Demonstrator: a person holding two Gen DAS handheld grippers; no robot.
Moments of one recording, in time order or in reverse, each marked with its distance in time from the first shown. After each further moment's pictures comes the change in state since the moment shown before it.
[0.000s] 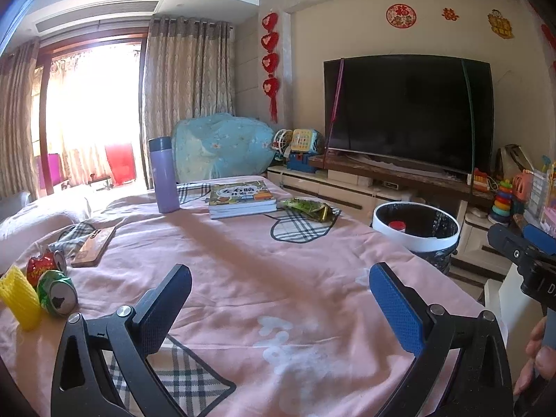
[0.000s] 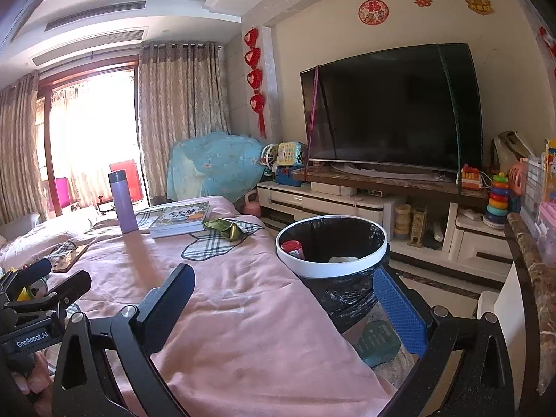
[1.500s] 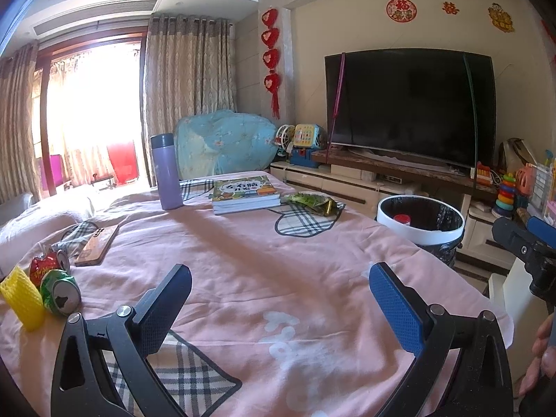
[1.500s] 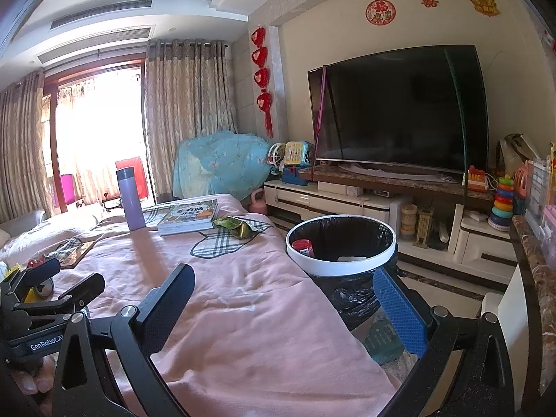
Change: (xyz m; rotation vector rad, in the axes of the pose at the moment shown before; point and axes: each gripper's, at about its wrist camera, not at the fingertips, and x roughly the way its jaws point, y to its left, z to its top) left arm 0.008 0.013 -0.003 0.020 0.011 0.002; right arm -0.002 0.012 -0.002 -0.015 0.006 0.023
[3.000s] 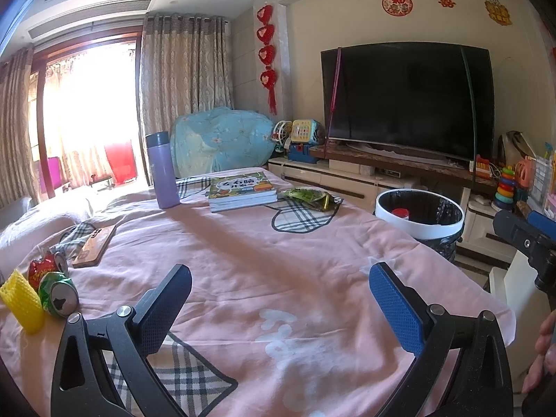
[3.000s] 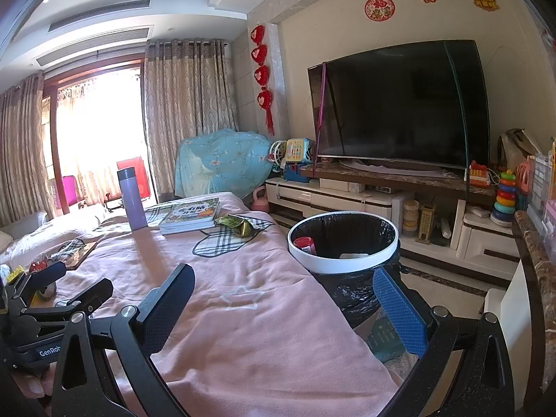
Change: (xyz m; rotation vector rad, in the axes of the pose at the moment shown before) left arm 0.006 0.000 -0.003 0.018 0.014 -0.006; right arm 0.000 0.001 0.000 0.007 0.007 0.002
